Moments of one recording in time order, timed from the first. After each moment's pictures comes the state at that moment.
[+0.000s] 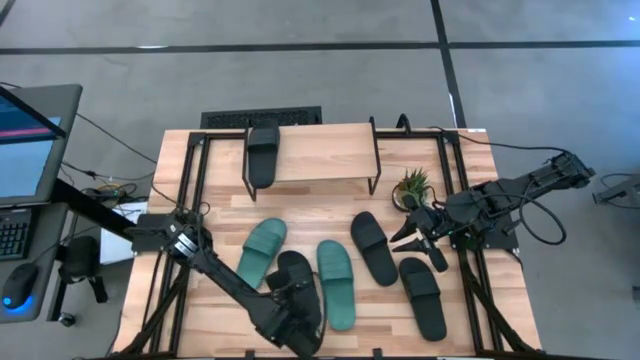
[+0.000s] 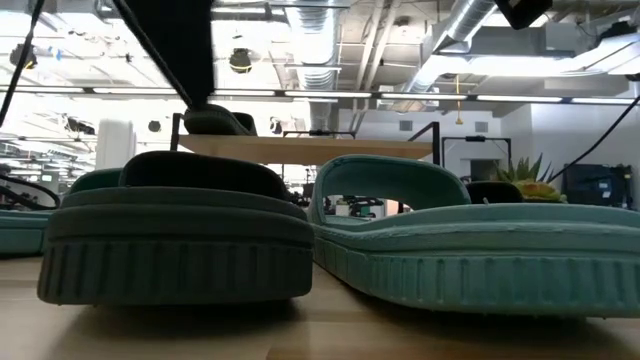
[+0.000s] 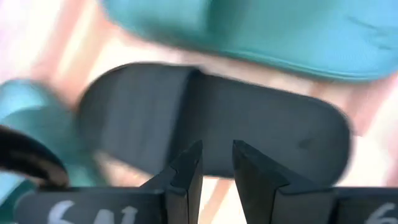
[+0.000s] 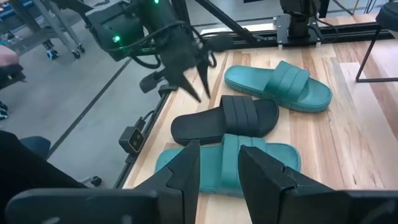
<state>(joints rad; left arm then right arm) -0.65 2.25 2.01 -1.30 -0.40 -1.09 0.38 0.84 0.78 -0.36 0.00 0.20</state>
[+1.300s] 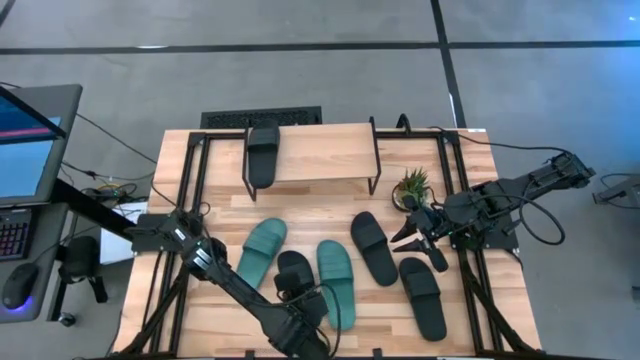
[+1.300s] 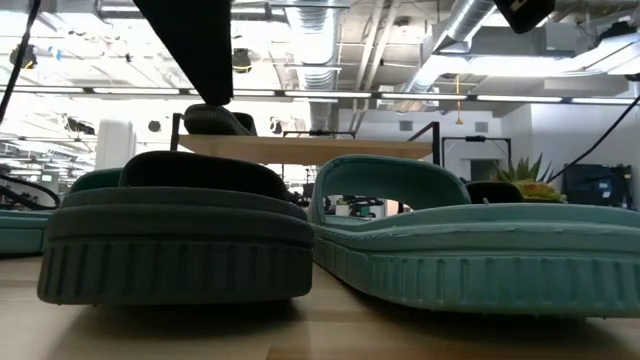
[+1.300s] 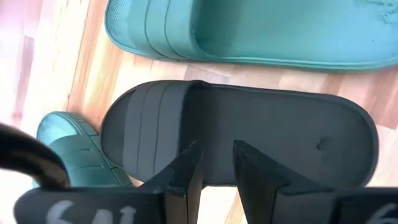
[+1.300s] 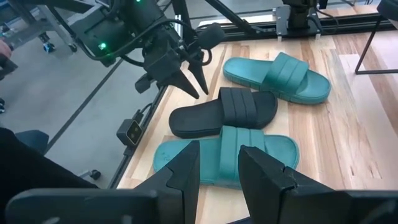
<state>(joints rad) -0.65 2.43 2.30 -1.57 -0.47 -0.99 0.38 0.84 0.78 -0.39 0.00 0.20</state>
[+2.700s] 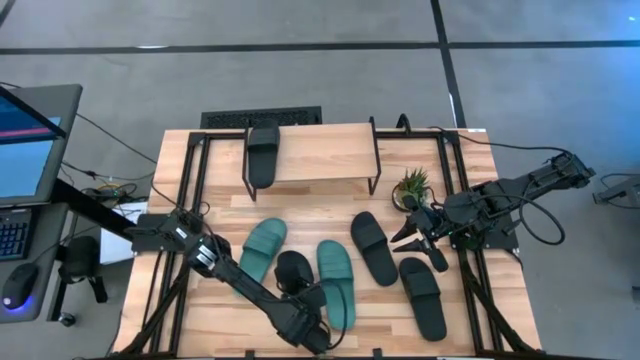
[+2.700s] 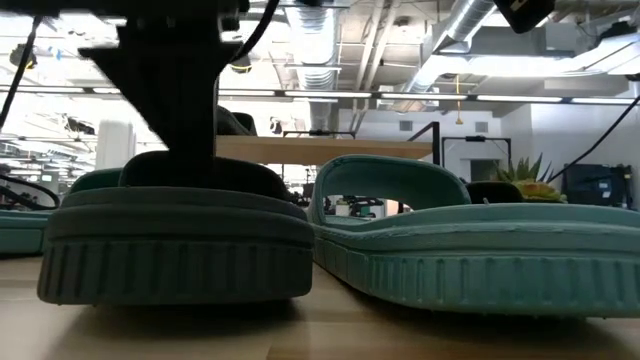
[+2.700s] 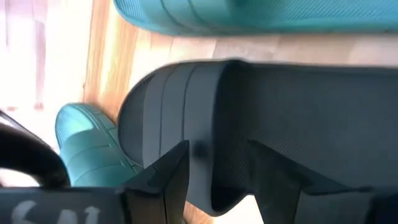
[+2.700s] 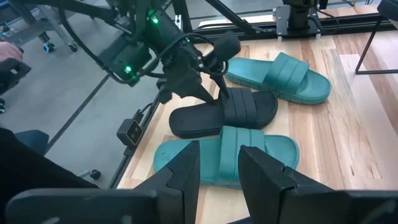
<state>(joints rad) -0.62 2.42 2.17 -1.57 -0.45 -0.94 0.39 0.84 0.78 -0.39 0.00 0.20</state>
